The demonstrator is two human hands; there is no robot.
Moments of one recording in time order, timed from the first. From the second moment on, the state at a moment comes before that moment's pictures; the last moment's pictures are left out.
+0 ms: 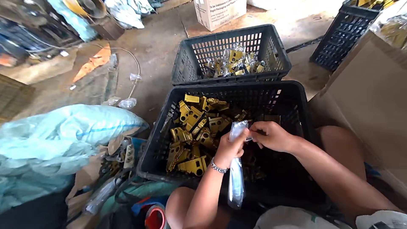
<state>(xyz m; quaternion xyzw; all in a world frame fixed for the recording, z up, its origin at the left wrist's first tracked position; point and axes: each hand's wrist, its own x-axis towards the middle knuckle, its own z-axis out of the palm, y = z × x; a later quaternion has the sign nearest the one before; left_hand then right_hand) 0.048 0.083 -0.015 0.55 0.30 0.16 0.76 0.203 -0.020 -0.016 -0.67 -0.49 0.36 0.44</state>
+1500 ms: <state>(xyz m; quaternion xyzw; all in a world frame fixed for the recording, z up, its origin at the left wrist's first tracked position) 0.048 0.122 -0.042 0.65 0.41 0.38 0.51 0.237 0.007 -0.144 -0.79 -0.45 0.40 -0.10</state>
